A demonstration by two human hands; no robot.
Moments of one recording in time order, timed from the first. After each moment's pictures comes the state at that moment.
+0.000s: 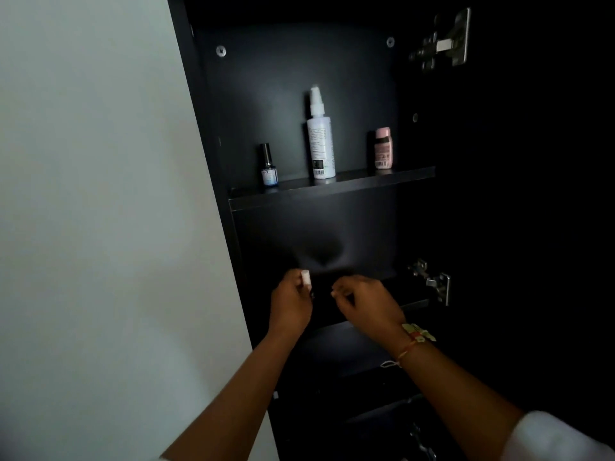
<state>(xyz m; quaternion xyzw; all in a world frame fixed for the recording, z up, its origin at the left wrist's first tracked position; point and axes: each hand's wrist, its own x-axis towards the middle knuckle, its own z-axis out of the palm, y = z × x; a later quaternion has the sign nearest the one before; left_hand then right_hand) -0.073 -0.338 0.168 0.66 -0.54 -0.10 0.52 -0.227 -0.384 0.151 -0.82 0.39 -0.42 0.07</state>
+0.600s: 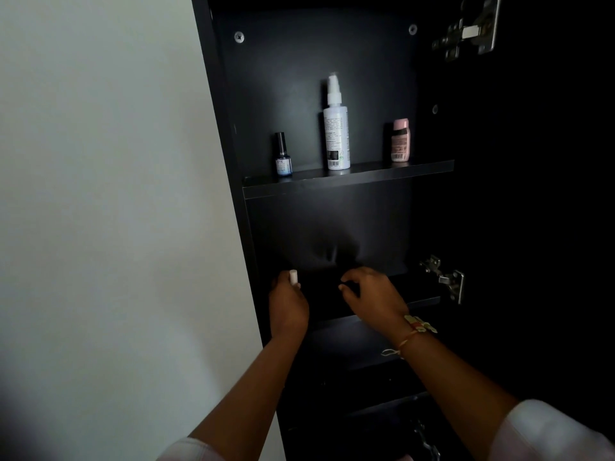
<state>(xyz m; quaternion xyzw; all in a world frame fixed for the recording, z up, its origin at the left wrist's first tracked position) -0.058 -0.340 0.145 0.72 -0.45 -0.04 0.53 -0.218 -0.394 0.146 -0.82 0.41 -0.40 0.08</state>
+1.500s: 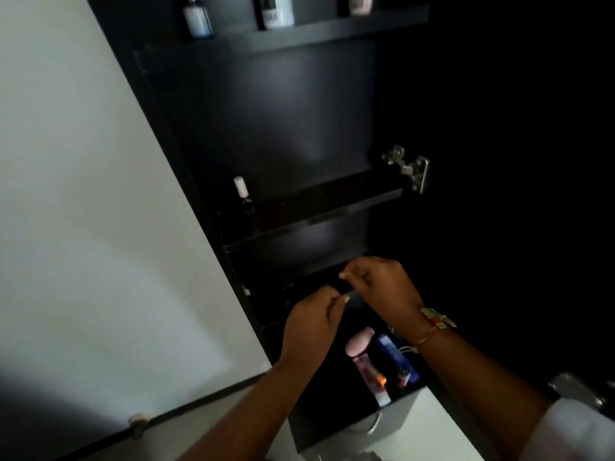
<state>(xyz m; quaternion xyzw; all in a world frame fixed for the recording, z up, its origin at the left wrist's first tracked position) -0.134 -0.247 0.001 0.61 -0.70 -0.08 0.37 -0.290 -0.310 0.032 -0.78 0.47 -0.38 0.17</state>
